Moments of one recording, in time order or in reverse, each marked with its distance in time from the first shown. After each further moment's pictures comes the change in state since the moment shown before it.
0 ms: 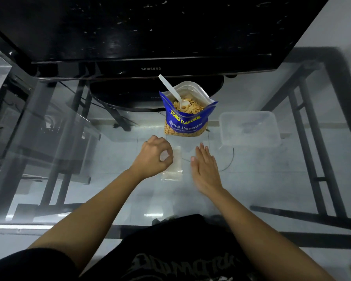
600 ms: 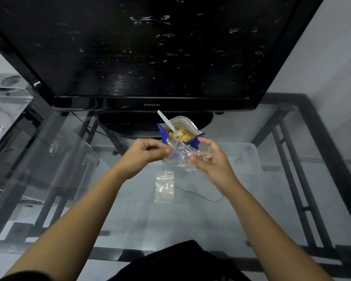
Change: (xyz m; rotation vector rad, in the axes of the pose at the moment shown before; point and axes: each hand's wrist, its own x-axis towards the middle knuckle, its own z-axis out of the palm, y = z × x) left_hand 0.012 0.067 -0.097 -0.920 -0.012 -0.256; right_hand -0.023 -0.061 -0.127 0.767 0.032 -0.130
